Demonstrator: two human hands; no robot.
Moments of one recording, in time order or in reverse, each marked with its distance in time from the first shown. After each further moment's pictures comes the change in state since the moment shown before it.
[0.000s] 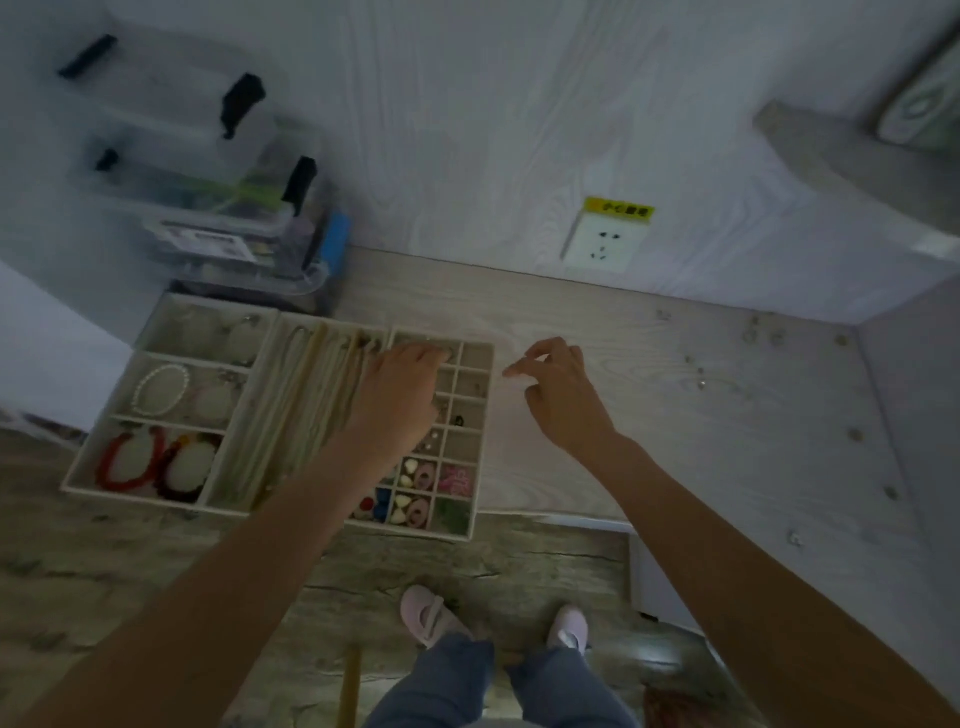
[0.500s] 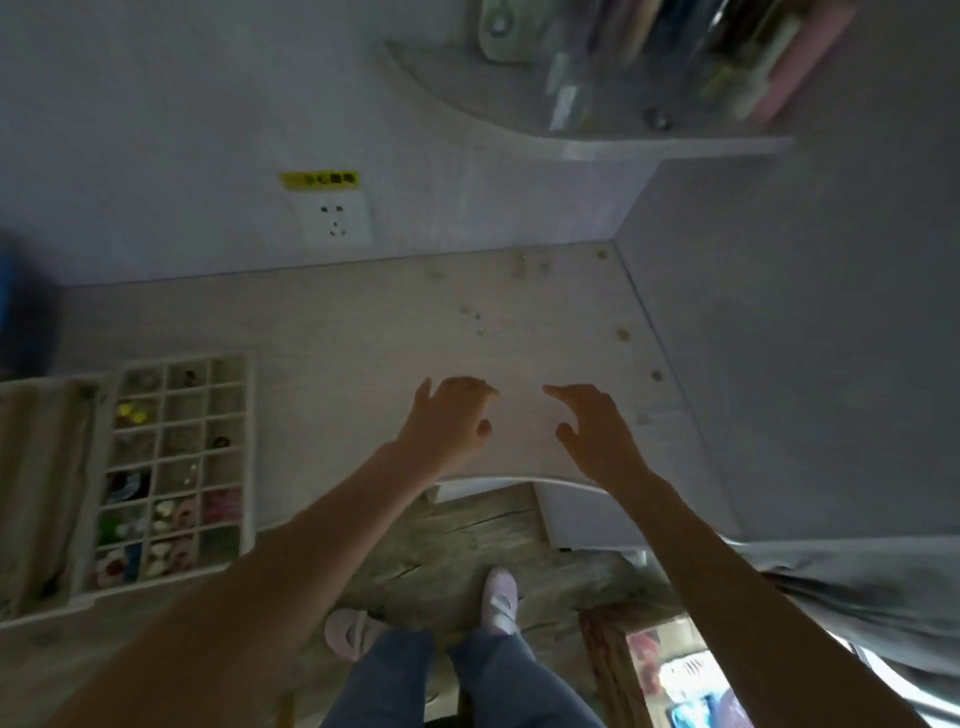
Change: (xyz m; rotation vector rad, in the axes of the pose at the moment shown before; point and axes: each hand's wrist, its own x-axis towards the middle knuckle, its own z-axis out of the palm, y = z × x) left_hand 0.013 0.244 0.096 -0.008 -0.364 0.420; right_hand -0.179 0.205 -0.066 0.063 0.046 0.493
